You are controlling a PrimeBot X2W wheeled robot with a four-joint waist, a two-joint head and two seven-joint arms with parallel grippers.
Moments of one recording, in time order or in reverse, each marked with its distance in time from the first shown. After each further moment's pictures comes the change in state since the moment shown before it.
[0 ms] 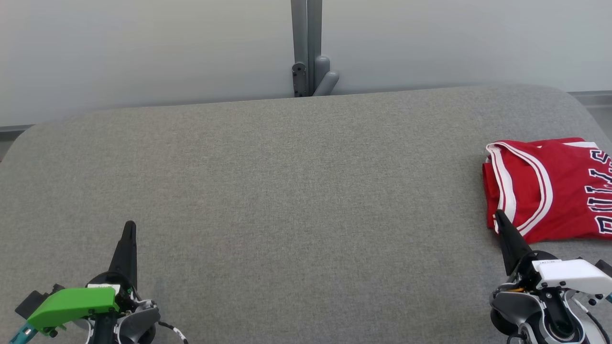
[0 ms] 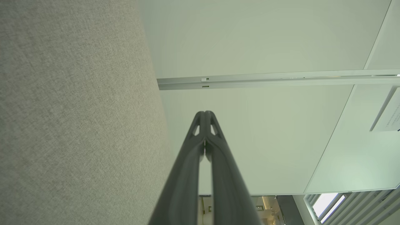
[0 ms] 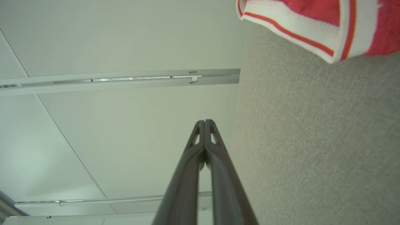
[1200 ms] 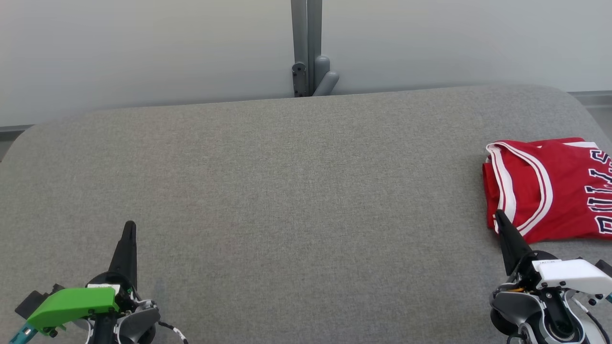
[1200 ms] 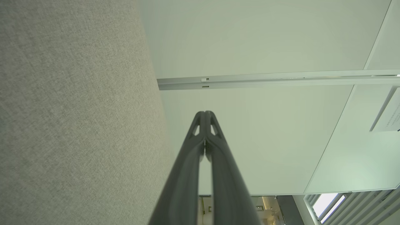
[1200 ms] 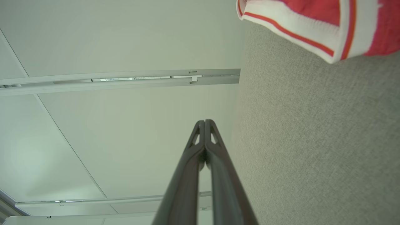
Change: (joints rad) left arm 0.000 0.000 0.001 0.000 0.000 0.000 0.000; right arm 0.000 0.000 0.000 0.000 0.000 0.000 0.000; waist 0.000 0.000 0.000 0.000
